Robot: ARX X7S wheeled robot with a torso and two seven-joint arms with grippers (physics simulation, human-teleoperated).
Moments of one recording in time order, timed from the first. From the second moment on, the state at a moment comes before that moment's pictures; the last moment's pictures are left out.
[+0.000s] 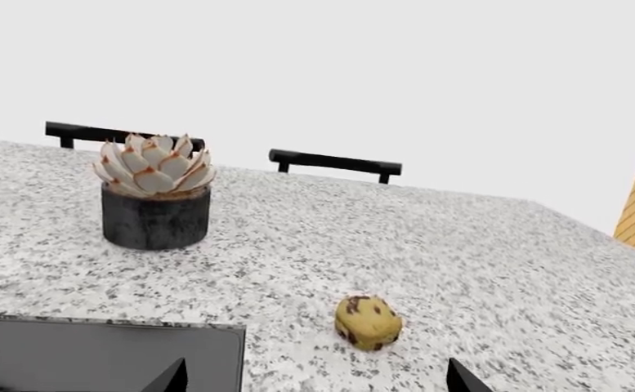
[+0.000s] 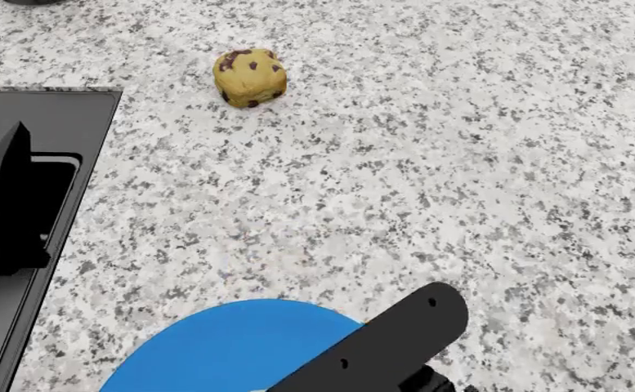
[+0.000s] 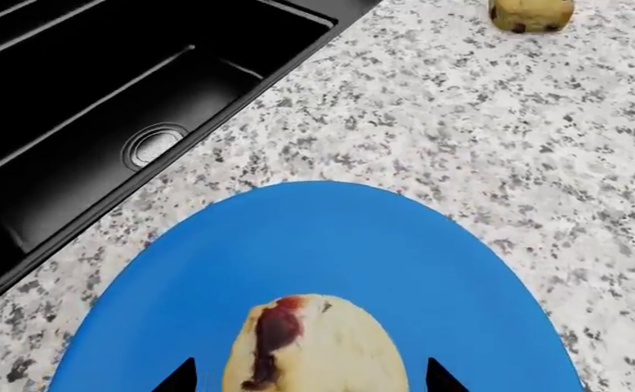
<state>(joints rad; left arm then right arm) -0.63 -0.41 -0.18 0.81 -1.19 -1.11 -0.66 1.53 1.01 -1.45 -0.95 1.97 0.40 0.90</state>
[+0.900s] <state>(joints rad) -0.69 -0.43 -0.01 0.69 -1.03 -1.04 -0.54 1.72 1.19 -1.28 -0.63 1.77 0.31 1.03</state>
